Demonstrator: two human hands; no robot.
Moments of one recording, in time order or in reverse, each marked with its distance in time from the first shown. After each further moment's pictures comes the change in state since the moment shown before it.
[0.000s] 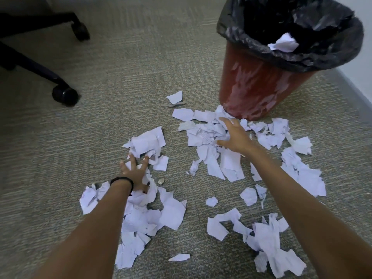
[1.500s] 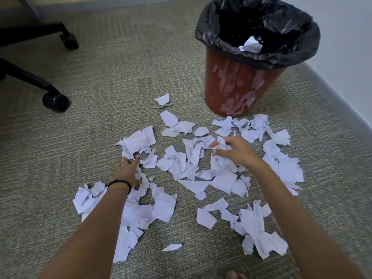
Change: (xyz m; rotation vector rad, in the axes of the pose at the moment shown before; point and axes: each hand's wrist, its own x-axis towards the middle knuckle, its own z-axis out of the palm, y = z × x) left_hand 0.002 0.000 0.015 -0.049 0.246 -0.001; right_hand -0.102 -0.013 -0.027 0.502 -0.032 0.056
